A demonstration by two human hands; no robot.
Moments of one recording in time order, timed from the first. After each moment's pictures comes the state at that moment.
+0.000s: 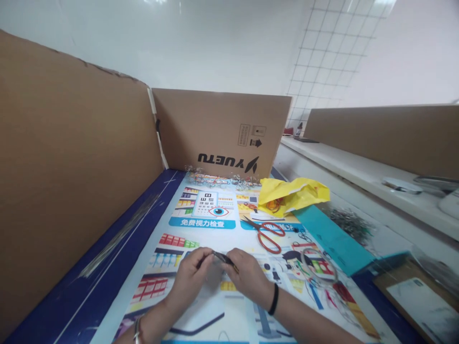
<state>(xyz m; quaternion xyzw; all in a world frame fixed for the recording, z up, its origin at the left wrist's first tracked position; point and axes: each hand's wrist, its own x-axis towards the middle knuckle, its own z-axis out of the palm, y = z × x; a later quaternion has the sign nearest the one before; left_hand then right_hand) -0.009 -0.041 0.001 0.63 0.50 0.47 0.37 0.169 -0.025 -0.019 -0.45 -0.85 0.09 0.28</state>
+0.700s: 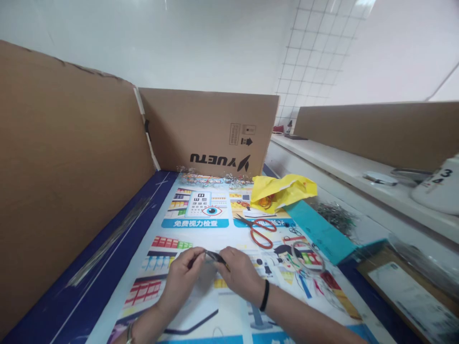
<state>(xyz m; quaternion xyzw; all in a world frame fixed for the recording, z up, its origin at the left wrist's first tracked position) -0.010 -0.040 -0.003 0.60 0.54 0.47 0.35 0.166 -0.030 -0.016 -0.49 -0.84 0.08 0.23</state>
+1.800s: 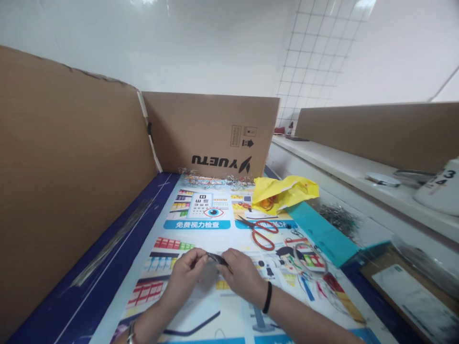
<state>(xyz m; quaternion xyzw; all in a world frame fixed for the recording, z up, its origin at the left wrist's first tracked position) -0.012 -0.036 -0.007 0.59 0.50 0.45 0.45 0.169 -0.030 -0.018 -0.48 -0.84 0.09 0.23</state>
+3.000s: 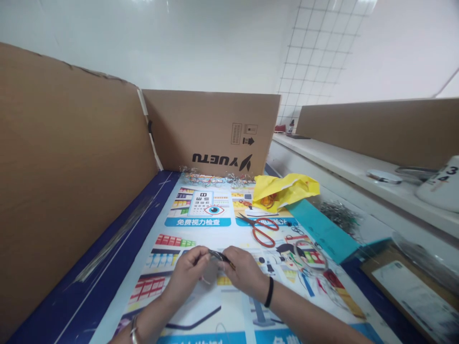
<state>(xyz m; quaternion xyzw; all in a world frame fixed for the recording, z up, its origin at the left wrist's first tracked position) -0.009 -0.039 0.003 0.59 0.48 0.43 0.48 0.172 -0.030 -0.017 -0.44 -0.85 0.12 0.27</state>
